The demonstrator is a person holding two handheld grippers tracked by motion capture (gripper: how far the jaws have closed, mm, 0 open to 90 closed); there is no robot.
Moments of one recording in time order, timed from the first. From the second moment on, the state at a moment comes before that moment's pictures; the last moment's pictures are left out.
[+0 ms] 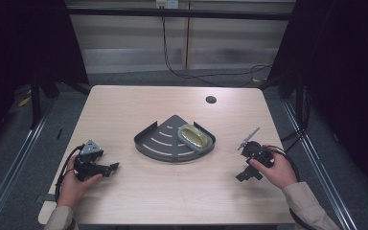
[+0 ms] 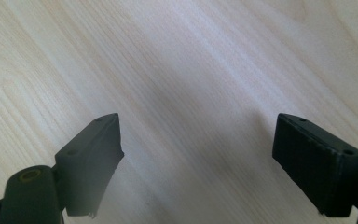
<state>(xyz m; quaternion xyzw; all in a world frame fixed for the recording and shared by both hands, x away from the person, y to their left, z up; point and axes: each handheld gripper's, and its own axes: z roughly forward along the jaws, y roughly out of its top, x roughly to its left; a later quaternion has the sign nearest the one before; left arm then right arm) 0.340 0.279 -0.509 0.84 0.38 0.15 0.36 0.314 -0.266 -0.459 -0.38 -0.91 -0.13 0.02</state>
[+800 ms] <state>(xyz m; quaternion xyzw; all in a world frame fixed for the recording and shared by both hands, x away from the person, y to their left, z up) 0.339 0.279 -0.509 0.84 0.37 0.15 0.36 0.294 -0.293 -0.479 -0.39 -0.91 -0.18 -0.01</state>
